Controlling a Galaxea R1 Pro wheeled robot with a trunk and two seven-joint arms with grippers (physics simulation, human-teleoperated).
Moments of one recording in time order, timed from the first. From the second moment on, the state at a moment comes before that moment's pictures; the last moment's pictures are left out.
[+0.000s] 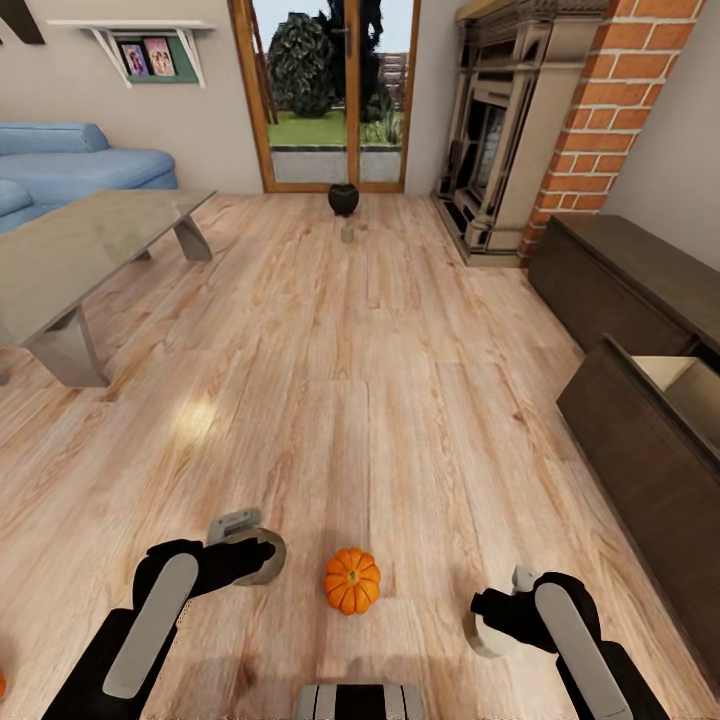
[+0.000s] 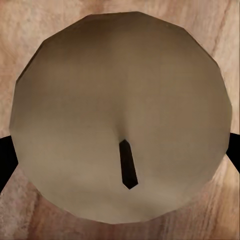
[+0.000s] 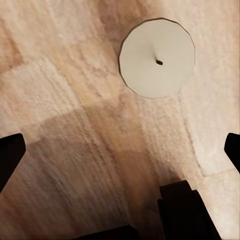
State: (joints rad) left arm -0.32 0.07 -0.13 -1.55 0.88 0.98 0.66; right arm -0.24 -0.08 0.07 -1.47 -0.97 1.03 -0.83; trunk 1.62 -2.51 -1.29
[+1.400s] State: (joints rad) left arm -0.25 0.35 0.09 -1.56 1.72 0.99 0.40; right arm -0.24 -0.08 0.07 -1.46 -0.96 1.03 -0.83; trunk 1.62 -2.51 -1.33
